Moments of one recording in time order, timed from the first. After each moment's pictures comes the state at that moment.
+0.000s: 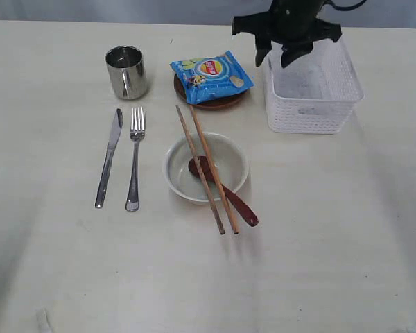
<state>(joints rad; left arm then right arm) -0.22 0.00 0.00 -0.17 0.34 0.11 0.34 2.19 -1.85 0.03 1.01 0.25</state>
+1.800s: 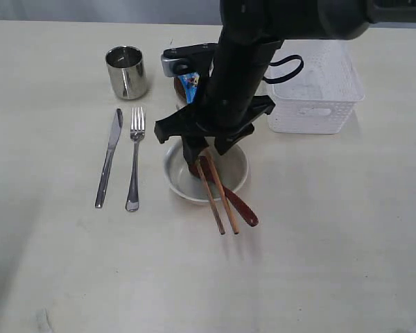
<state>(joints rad) -0.22 0.00 0.00 -0.17 0.34 0.11 0.70 1.94 -1.38 0.21 0.93 0.03</state>
